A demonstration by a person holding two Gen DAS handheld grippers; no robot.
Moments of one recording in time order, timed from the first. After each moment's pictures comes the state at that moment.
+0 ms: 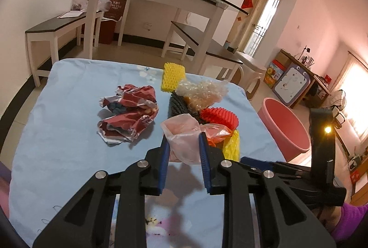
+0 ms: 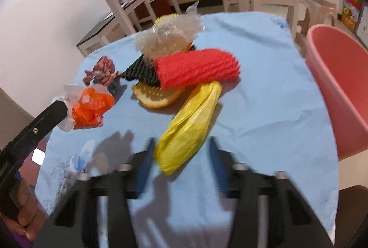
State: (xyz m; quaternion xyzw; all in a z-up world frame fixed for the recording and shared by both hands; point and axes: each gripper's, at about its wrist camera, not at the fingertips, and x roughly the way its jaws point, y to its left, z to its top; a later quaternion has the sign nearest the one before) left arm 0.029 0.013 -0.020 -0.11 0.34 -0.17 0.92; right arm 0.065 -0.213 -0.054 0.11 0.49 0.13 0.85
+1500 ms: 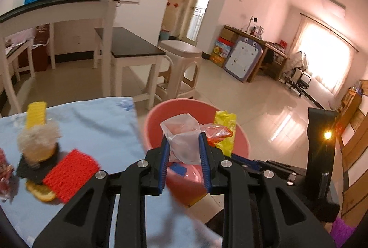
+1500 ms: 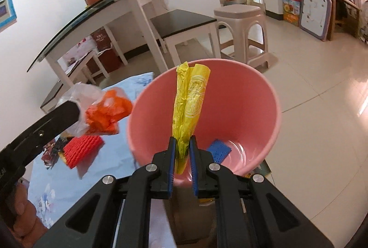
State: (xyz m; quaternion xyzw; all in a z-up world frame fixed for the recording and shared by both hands) left arm 0.064 -0.249 0.012 -0.02 0.33 -0.34 0.88; right arm 0.027 -0.449 -0.016 0.18 0.39 -0.04 0.90
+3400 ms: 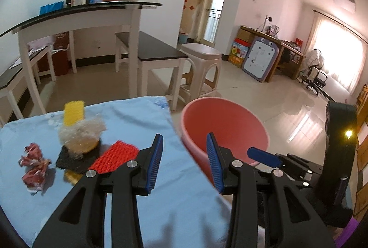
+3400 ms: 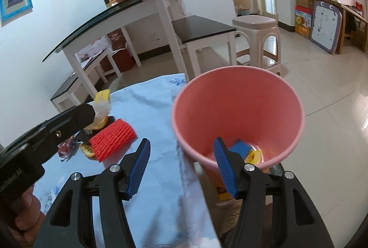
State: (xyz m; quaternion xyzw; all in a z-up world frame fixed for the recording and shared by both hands) left arm 0.041 -0.187 0.030 0.01 0.32 -0.28 0.91; right arm 0.006 -0.376 0.011 0.15 0.37 0.00 0.92
